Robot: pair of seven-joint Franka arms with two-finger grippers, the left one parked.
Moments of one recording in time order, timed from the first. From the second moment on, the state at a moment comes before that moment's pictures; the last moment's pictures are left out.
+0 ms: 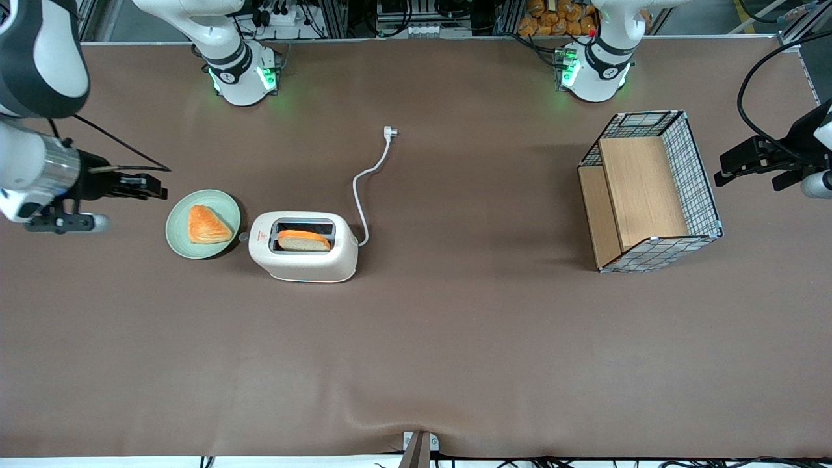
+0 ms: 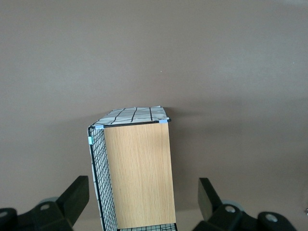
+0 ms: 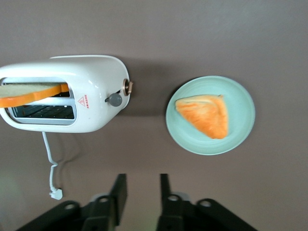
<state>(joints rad) 0.01 0.06 -0.04 -1.82 0.19 1.64 -0.02</state>
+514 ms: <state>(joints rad) 0.00 0.07 -0.04 -2.07 0.35 1.88 -0.06</state>
